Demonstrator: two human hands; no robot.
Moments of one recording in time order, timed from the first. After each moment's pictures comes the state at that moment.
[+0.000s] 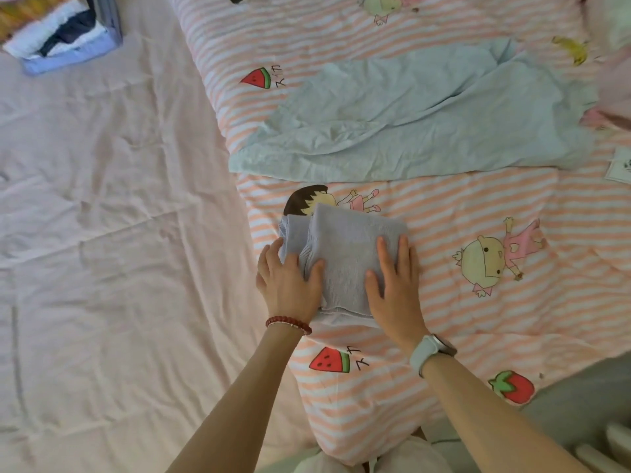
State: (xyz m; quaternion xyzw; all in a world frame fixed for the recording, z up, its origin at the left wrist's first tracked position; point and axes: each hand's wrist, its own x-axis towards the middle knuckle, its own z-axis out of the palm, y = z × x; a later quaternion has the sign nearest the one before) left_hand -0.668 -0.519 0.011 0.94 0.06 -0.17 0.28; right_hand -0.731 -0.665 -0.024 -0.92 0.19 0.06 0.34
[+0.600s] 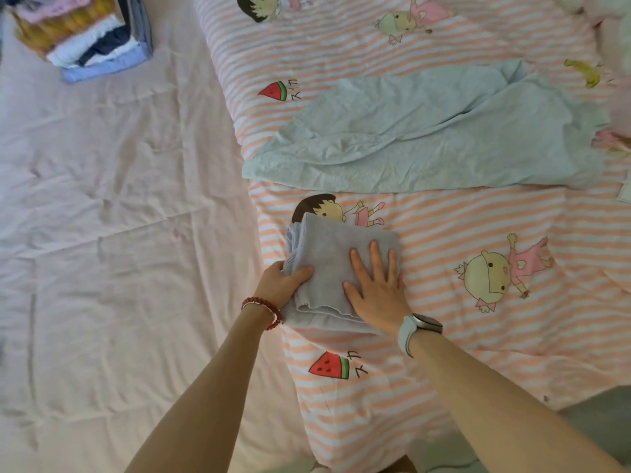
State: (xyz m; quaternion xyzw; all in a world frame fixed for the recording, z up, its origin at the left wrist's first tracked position) left_hand -0.645 -0.488 -0.002 0.77 0.20 -0.35 0.50; right_hand -0.708 -0.663 -0.038 -0.93 0.08 0.27 0.21
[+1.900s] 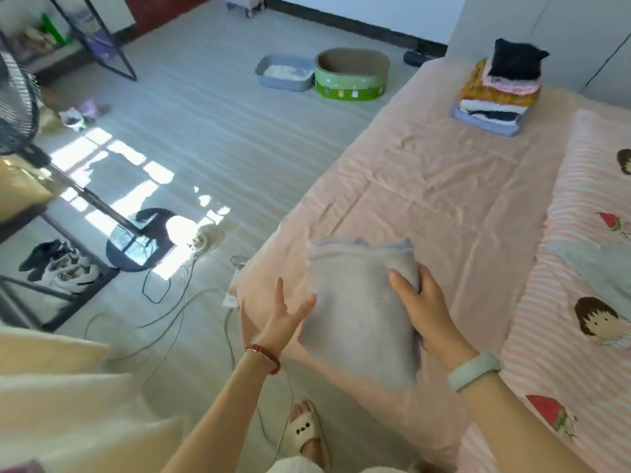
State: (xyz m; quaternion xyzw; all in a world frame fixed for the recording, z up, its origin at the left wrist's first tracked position) left_hand -1.002 -0.106 0.143 0.59 0.43 -0.01 0.68; right_hand -0.866 -0.266 0.185 -0.74 -0.08 0.28 0.60
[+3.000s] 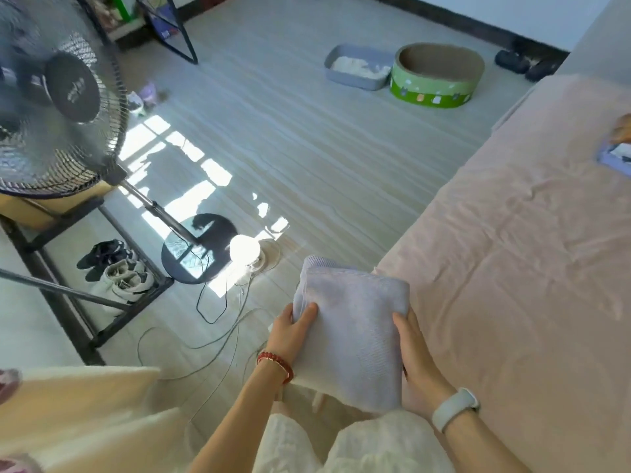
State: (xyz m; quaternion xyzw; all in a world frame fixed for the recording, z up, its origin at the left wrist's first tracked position) left_hand -1.001 0.204 0.121 0.57 0.53 0.03 0.63; right_hand -0.879 0.058 0.111 -0.70 -0.04 0.42 0.57
